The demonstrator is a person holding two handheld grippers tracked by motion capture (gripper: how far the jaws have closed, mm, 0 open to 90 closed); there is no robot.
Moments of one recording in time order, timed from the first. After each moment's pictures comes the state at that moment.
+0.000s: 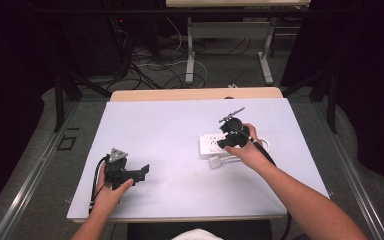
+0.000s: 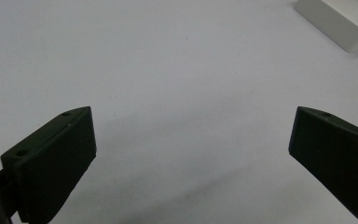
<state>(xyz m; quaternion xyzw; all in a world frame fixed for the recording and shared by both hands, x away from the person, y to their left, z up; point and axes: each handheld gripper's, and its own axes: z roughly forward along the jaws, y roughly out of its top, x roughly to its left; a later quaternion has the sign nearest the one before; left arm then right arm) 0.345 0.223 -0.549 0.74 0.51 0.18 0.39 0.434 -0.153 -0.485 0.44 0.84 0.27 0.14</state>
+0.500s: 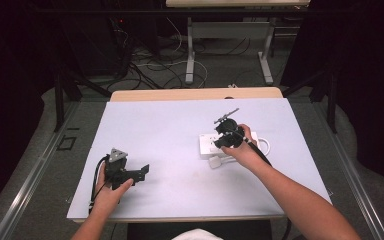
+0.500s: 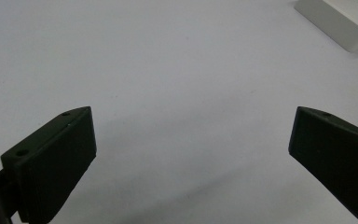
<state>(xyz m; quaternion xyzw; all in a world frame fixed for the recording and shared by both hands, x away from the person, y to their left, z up) 0.345 0.223 -0.550 0.74 0.51 0.19 0.39 0.439 -0.140 -0.494 0.44 0.85 0.27 0.13</state>
